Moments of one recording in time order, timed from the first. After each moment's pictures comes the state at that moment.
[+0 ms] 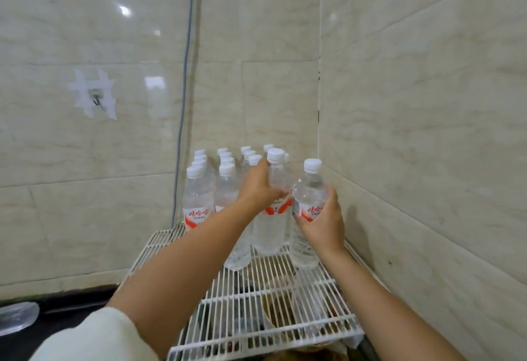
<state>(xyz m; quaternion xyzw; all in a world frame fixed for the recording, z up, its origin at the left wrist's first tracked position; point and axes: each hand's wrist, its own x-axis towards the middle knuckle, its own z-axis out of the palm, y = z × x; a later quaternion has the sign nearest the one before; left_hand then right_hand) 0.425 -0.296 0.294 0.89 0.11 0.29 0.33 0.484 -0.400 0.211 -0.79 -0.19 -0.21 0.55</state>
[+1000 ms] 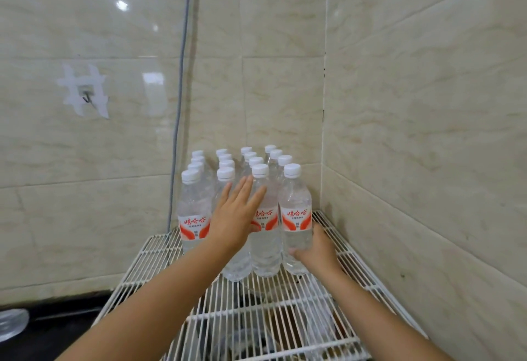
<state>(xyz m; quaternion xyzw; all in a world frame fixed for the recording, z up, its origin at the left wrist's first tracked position) 0.415 -0.247 0.247 0.96 0.10 0.23 -0.09 0.504 -0.380 0.176 -0.84 -0.19 0.01 0.51</state>
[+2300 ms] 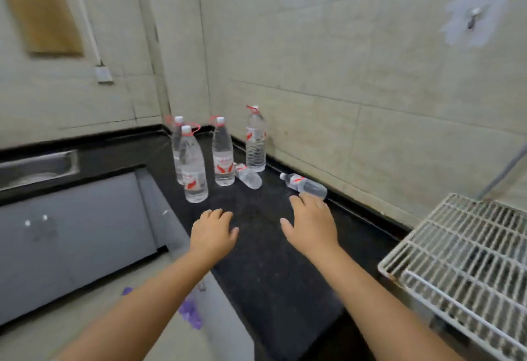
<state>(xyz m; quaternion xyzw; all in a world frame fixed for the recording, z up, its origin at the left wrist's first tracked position) -0.058 -0.105 0.114 0.71 0.70 0.12 -0.01 0.125 -0.133 0.156 -0.63 -0.75 -0.03 0.19</state>
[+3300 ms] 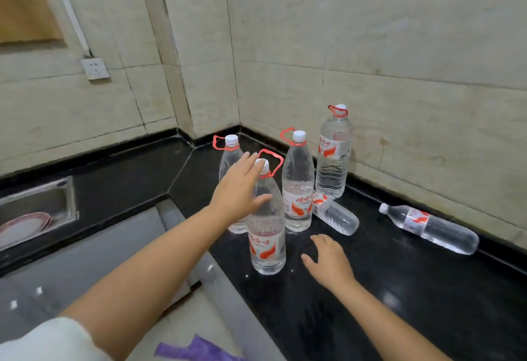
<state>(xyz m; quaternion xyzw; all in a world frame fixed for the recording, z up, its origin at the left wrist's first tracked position) -0.301 0.278 0.162 0.83 0.54 0.15 -0.05 -0.119 0.230 0.038 -0.70 -0.68 0.17 0.16</state>
